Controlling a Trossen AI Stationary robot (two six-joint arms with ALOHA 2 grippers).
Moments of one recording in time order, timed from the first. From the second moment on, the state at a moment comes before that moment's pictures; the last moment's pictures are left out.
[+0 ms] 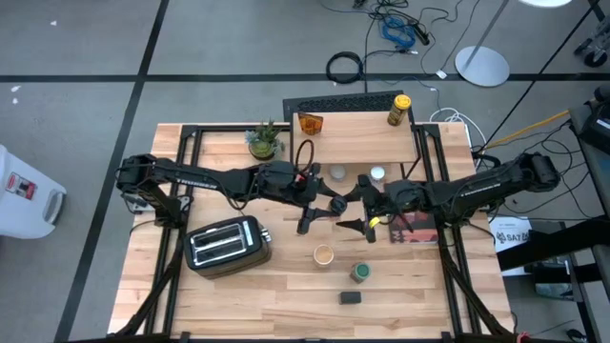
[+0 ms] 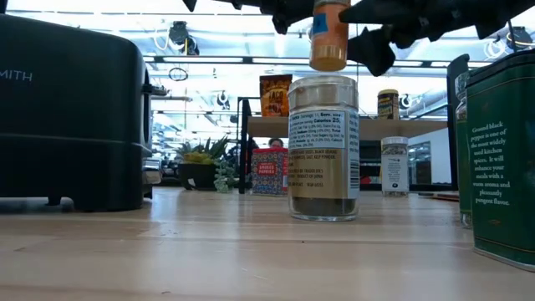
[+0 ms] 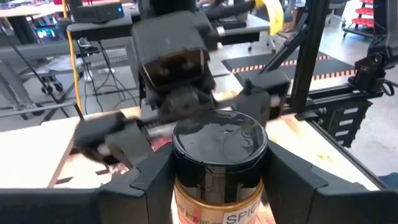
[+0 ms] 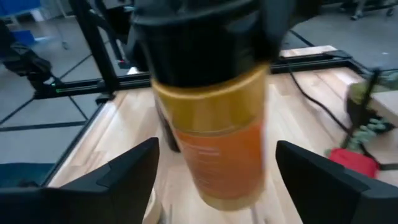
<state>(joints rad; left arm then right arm) 0.00 1.64 1.20 0.25 0.20 0.14 0.12 1.13 0.57 0.34 0.06 0.17</state>
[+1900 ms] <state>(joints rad) 0.02 1.45 1.32 -0.10 0.20 0.15 0.14 1.24 0.57 0.54 0.14 0.06</state>
